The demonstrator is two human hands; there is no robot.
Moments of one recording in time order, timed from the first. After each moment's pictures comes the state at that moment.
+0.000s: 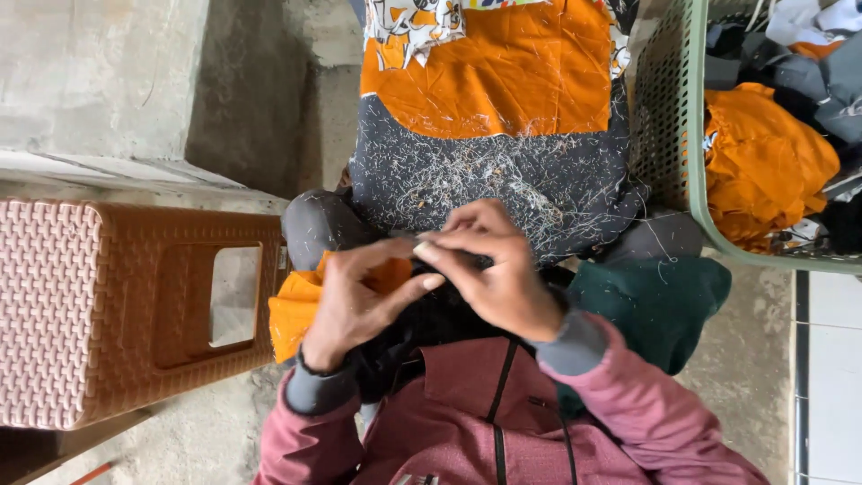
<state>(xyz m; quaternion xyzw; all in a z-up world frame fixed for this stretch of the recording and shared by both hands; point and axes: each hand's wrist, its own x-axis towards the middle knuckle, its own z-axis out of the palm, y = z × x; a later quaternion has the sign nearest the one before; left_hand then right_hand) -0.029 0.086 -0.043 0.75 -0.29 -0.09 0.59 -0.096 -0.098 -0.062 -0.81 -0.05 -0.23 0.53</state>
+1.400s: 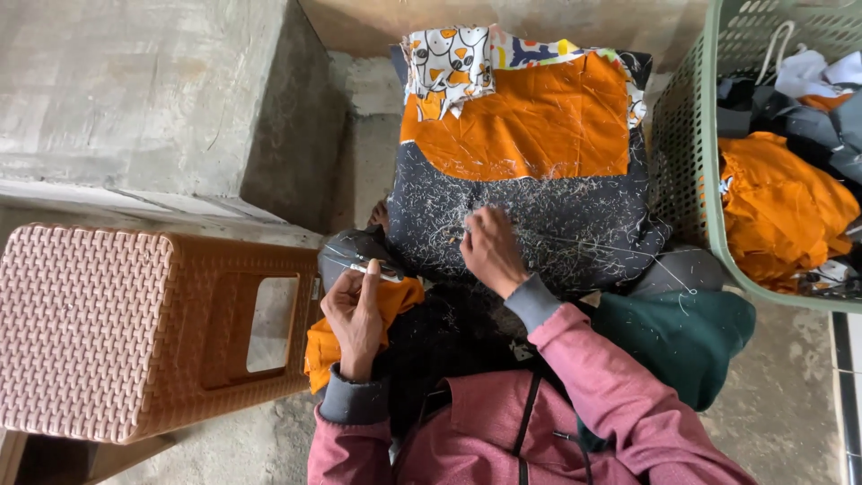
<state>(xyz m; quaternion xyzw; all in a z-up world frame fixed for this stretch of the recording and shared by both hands) -0.016 0.128 -0.136 0.73 0.03 0.03 0.68 -0.014 -0.114 -0.268 -0.97 0.03 -0.10 0.20</state>
